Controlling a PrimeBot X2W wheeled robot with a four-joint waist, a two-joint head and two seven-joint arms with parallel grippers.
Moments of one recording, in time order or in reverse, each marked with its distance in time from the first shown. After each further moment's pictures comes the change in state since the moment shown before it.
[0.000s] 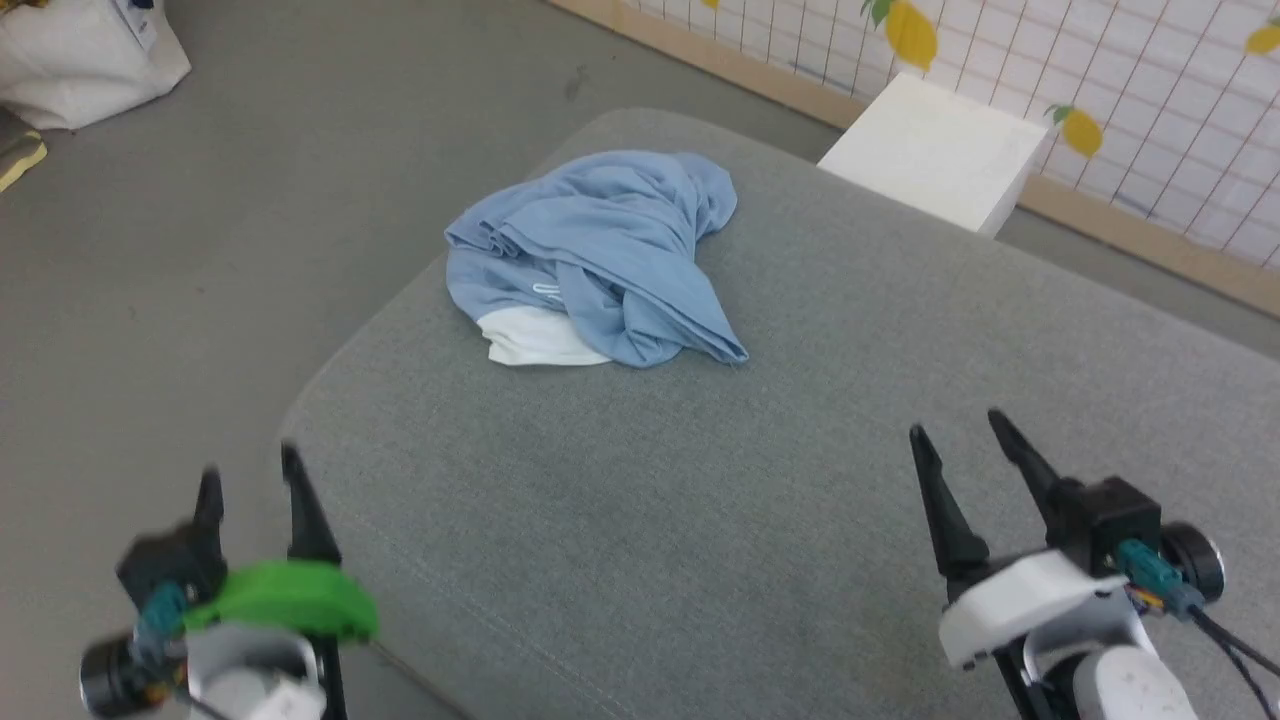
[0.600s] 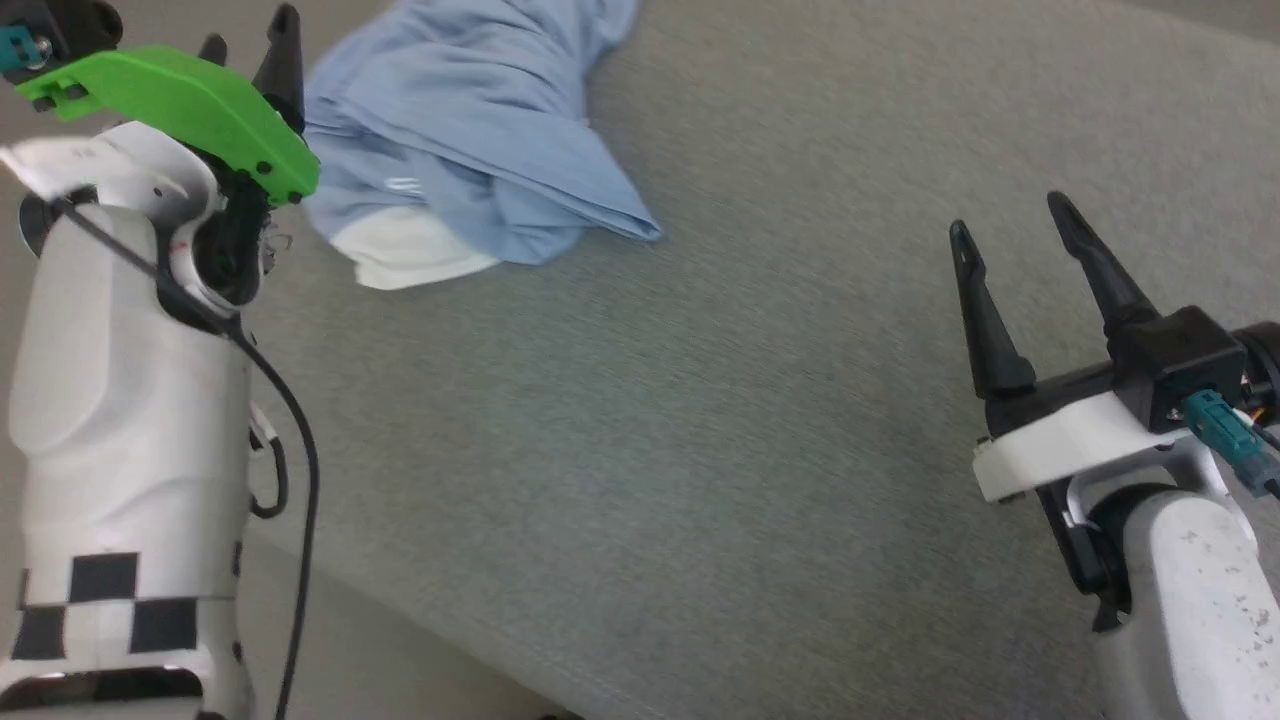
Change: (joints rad) left arm -0.820 0.092 -0.028 0.332 -0.250 -0.129 0.490; right arm -0.239 -0.055 0.020 -0.147 -0.068 0.000 0.061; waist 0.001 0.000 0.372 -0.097
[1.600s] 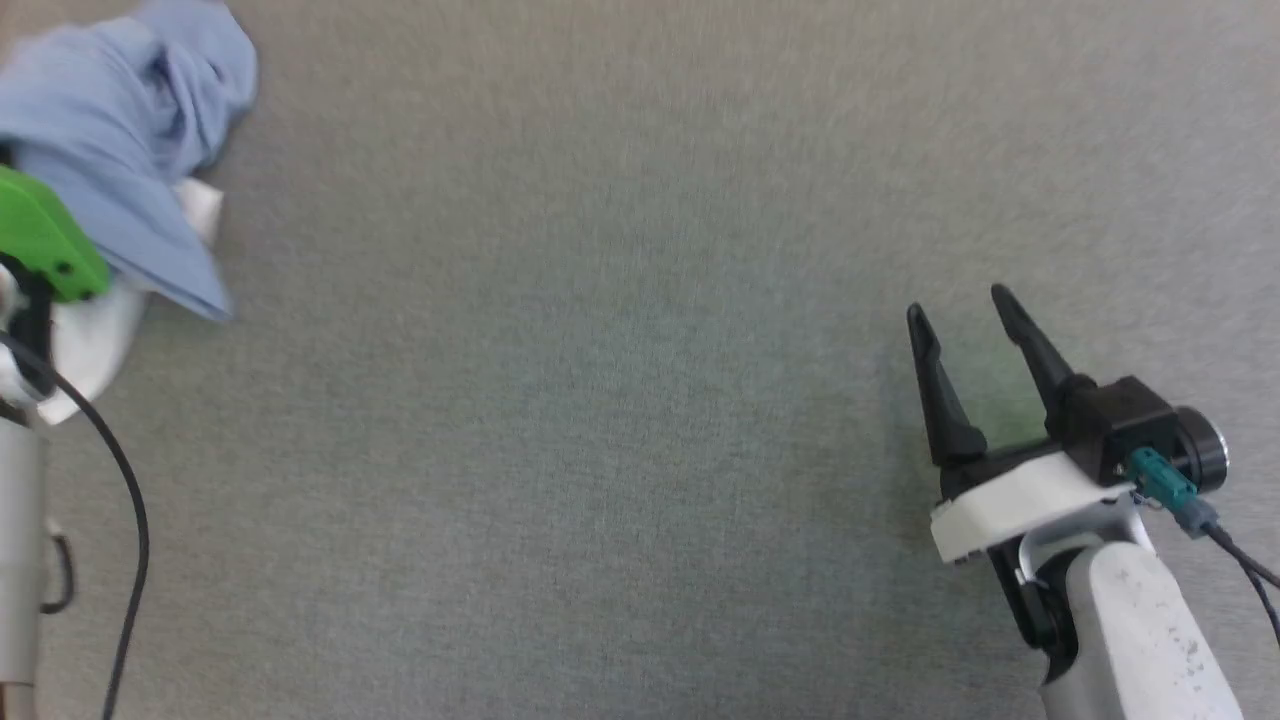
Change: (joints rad) left arm 0.129 0.280 -0.011 0.023 0.135 0.074 -0.020; right arm 0.046 0.053 -0.001 0.197 0.065 0.000 -0.131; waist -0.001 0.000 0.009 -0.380
